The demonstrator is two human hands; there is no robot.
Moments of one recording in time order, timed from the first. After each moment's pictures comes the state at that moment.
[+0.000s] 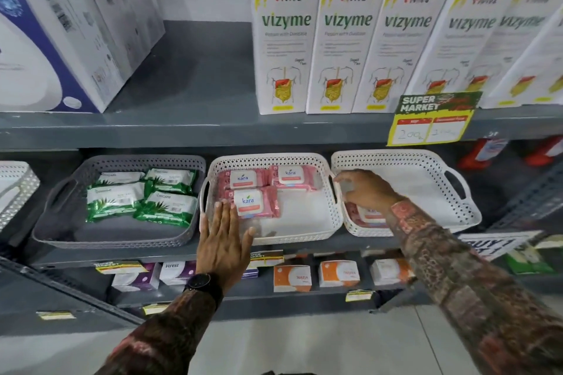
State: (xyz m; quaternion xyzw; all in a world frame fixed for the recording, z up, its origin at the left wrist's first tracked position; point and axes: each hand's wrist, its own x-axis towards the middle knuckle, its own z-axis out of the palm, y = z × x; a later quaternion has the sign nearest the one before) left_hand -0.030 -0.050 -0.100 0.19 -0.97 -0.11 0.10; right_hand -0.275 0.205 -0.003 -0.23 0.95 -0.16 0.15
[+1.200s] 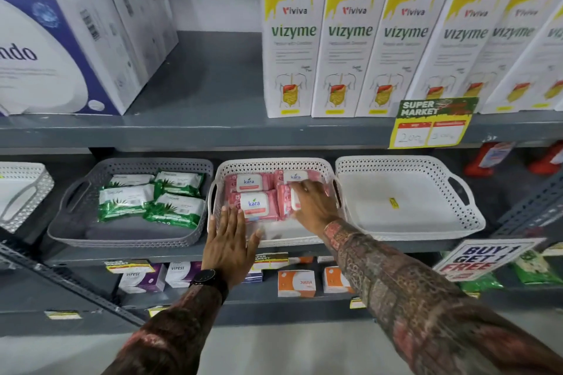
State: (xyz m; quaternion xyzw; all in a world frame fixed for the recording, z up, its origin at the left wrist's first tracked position) left_hand -0.028 -0.051 -0.091 0.18 -0.98 -0.10 0.02; right_hand -0.214 0.108 -0.061 -0.35 0.93 -0.10 0.00
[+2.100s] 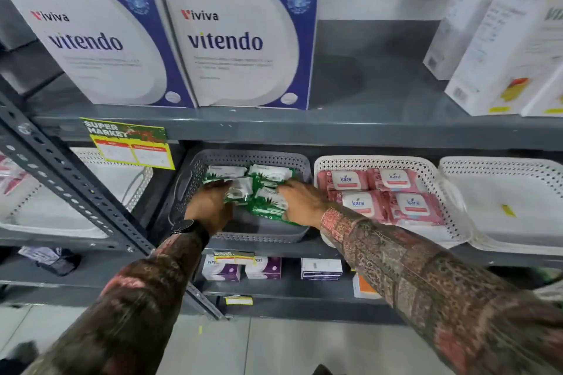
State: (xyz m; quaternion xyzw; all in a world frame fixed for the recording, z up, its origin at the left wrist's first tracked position) left_hand 0.055 -0.326 -0.022 0.26 -0.95 -0.14 0.04; right_hand -0.093 -0.139 -0.024 -0.48 0.86 -0.10 0.12
